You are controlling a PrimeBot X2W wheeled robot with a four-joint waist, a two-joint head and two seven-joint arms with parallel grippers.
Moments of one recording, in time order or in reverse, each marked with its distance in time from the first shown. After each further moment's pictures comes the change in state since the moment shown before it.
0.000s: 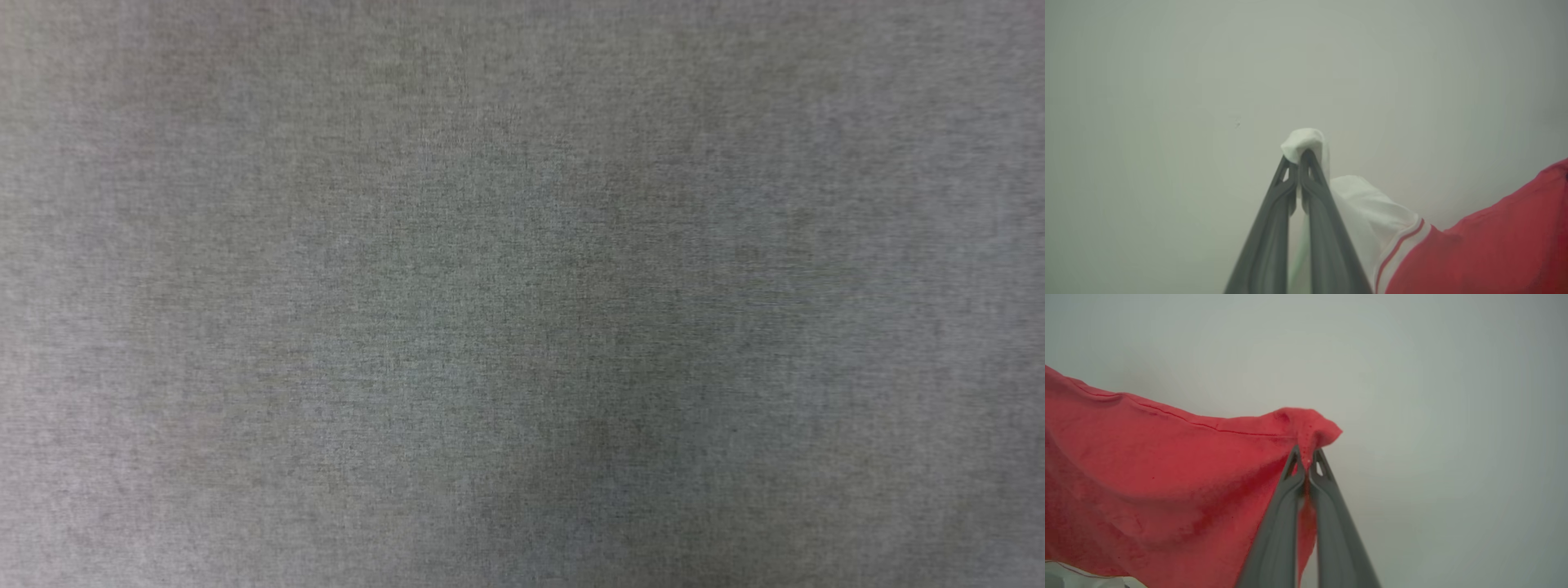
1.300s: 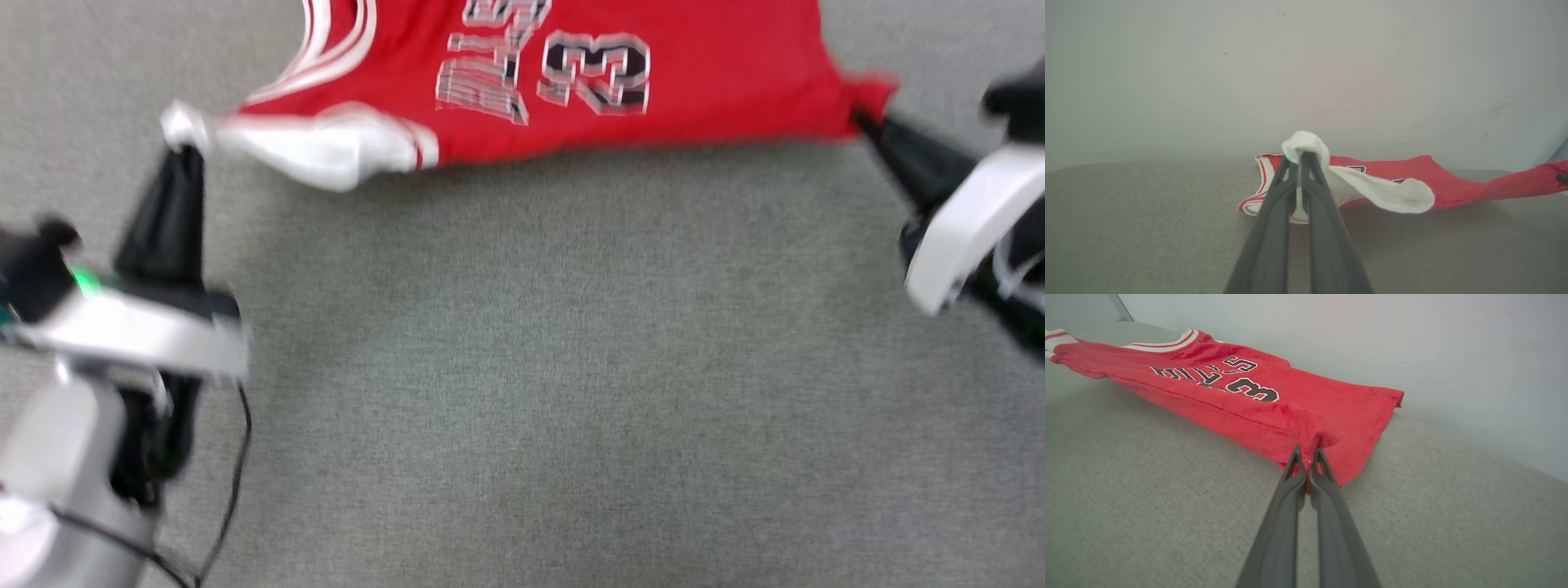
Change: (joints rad) left arm 1.456 0.123 0.034 -0.444 -0.272 0.133 -0.173; right arm 1.021 -0.155 0.283 -0.226 0.256 0.000 -0.162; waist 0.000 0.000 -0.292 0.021
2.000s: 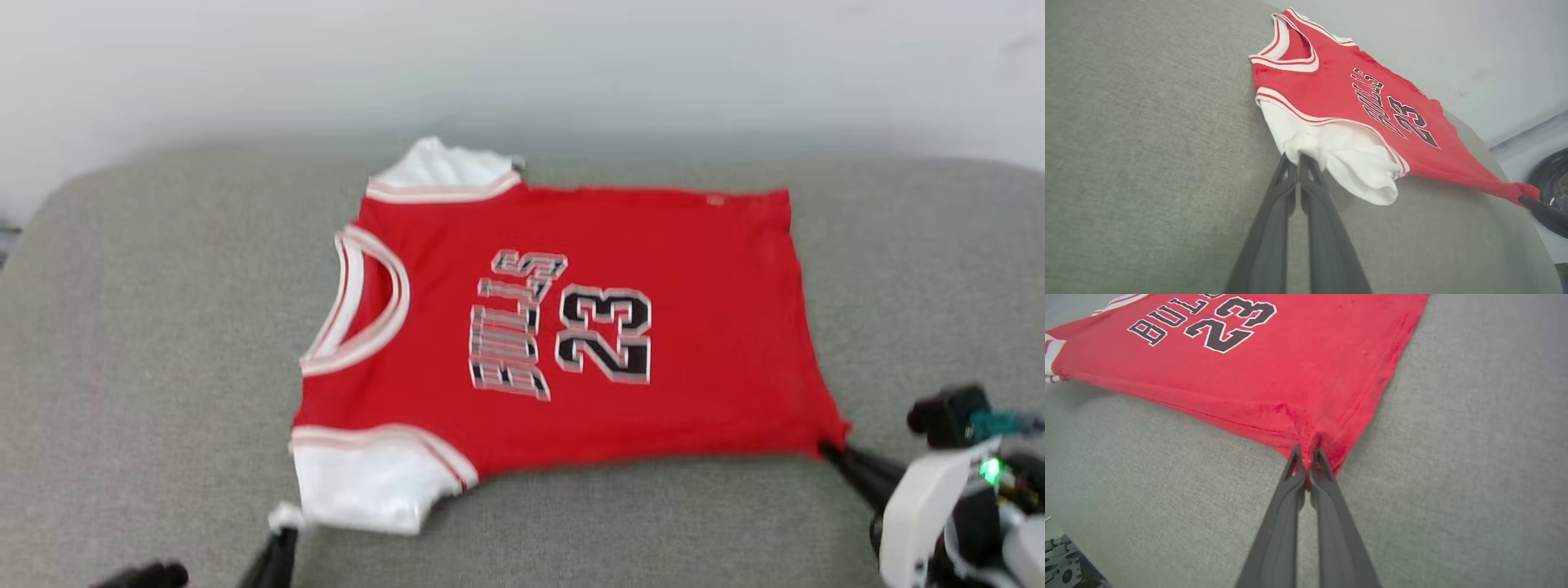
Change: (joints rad) left arm 0.614 -0.069 -0.036 -0.065 -0.211 0.040 0.024; right arm 0.542 0.012 -0.074 -0.057 0.000 0.000 0.053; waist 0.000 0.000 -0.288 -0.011
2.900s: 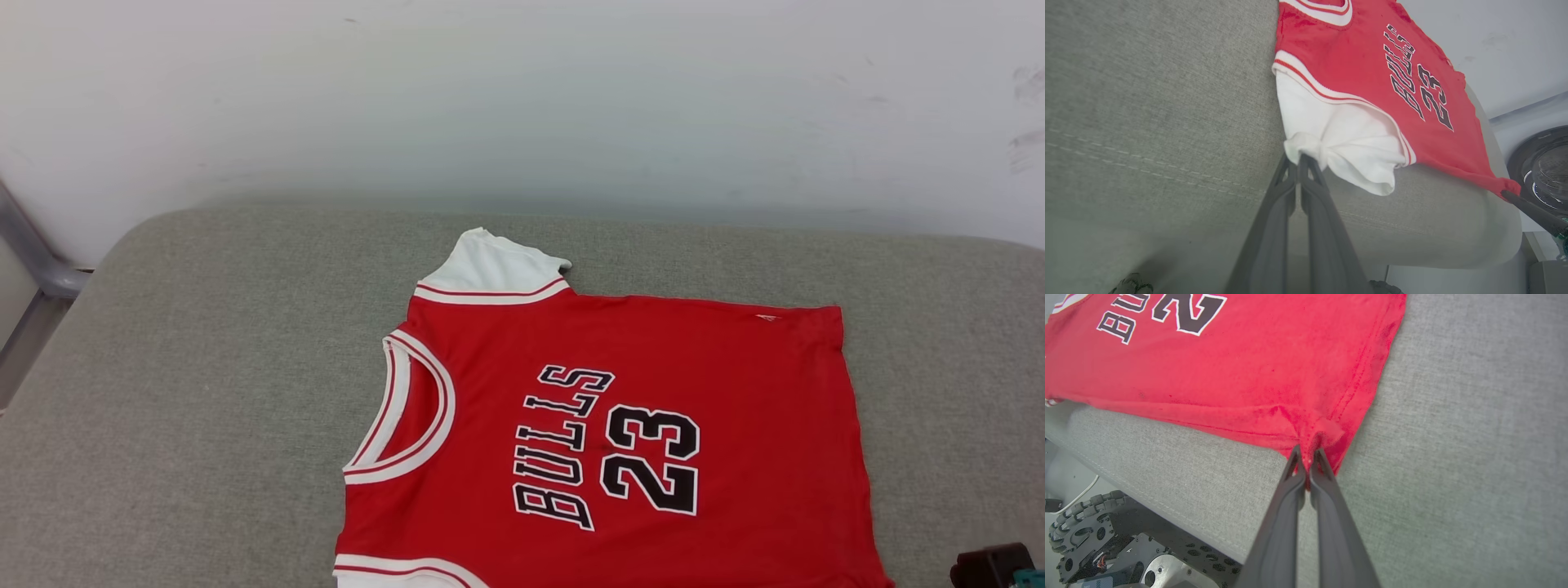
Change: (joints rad) left arm 0.214 0.002 -0.086 0.024 -0.098 -0.041 0.101; right arm 0.415 0.014 -0.173 -0.059 -0.008 0.000 0.016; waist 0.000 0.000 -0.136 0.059
